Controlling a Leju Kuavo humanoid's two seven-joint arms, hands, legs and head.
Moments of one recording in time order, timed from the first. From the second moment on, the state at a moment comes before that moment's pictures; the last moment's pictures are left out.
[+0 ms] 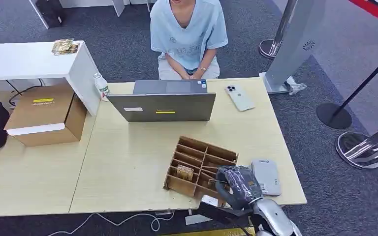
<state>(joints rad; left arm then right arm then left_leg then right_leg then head) -0.22 -0.21 -0.87 -0.19 -0.90 -0.20 0.09 0.03 -0.18 0.51 -1.63 1.10 -0.09 0.11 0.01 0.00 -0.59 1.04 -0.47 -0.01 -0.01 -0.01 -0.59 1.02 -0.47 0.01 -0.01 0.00</state>
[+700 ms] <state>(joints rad) -0.22 -0.21 -0.87 -0.19 -0.90 -0.20 0.08 0.03 -0.19 0.47 -1.63 0.94 -0.09 0.05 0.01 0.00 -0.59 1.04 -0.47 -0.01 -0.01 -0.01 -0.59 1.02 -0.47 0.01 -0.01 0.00</state>
